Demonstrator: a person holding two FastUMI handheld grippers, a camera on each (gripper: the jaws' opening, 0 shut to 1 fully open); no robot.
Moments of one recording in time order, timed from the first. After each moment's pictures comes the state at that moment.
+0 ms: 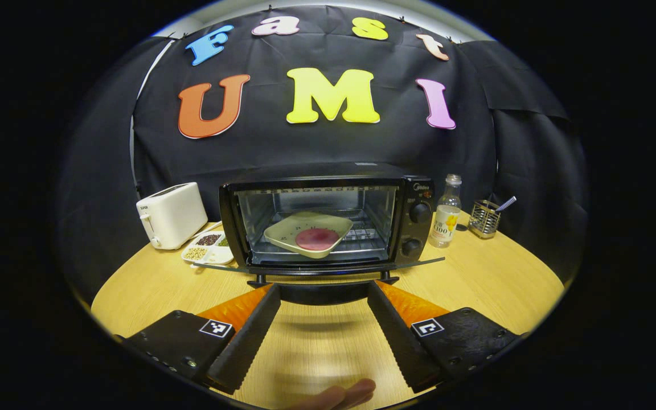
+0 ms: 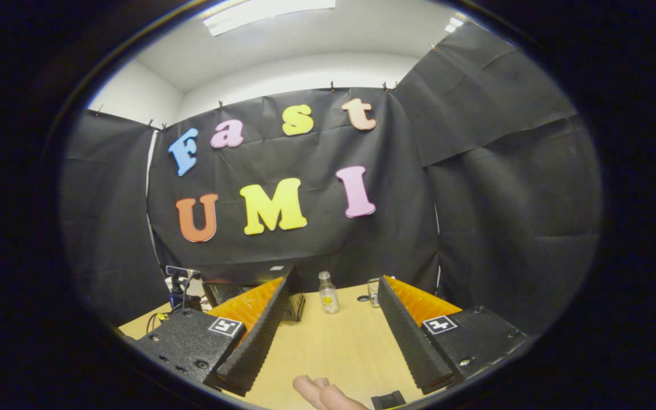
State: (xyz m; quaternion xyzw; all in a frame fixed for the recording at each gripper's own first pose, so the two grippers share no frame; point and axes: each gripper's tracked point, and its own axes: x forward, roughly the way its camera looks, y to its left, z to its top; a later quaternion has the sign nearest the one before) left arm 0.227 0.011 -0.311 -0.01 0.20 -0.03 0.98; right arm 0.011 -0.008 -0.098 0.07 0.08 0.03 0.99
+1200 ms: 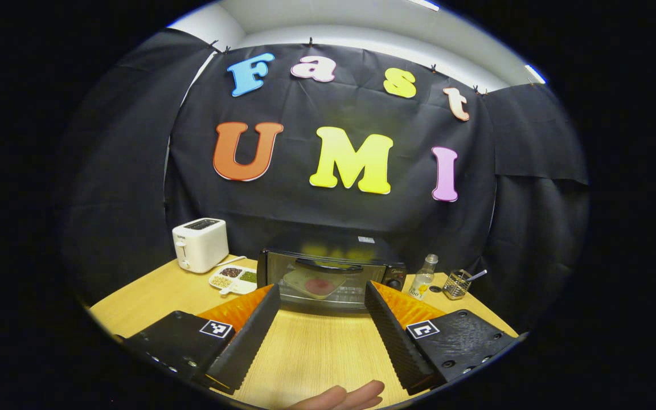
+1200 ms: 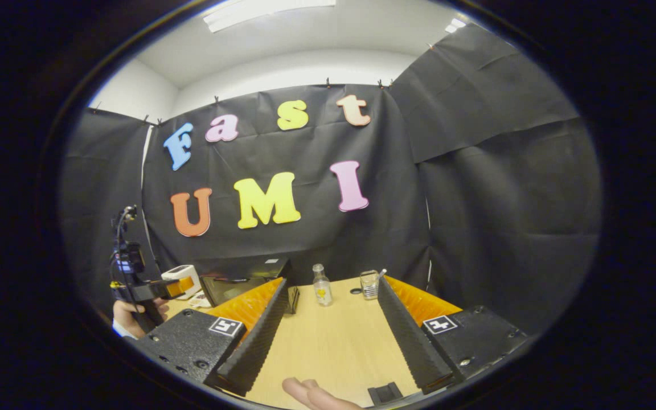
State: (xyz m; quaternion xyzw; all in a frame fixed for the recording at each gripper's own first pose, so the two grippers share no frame) left arm 0.138 0.037 -0.145 -0.08 0.09 0.00 0.99; right arm -0.012 -0.011 -0.097 0.06 0.09 0.01 0.99
